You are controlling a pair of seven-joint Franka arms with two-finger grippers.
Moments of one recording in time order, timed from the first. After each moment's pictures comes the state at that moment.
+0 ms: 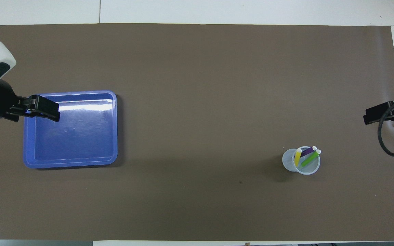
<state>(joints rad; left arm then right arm) -0.11 0.00 -0.09 -1.52 -0.04 1.42 -0.11 -0.03 -0.05 0.00 -1.63 -0.03 1.48 -0.08</state>
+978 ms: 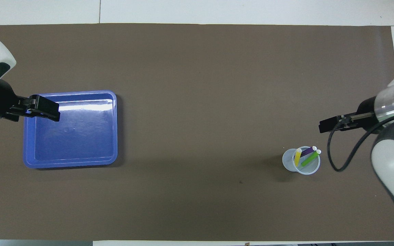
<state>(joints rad) -0.11 0.00 -0.09 -1.52 -0.04 1.42 -0.11 0.13 -0.13 0.01 -2.05 0.08 1.80 -0.12</state>
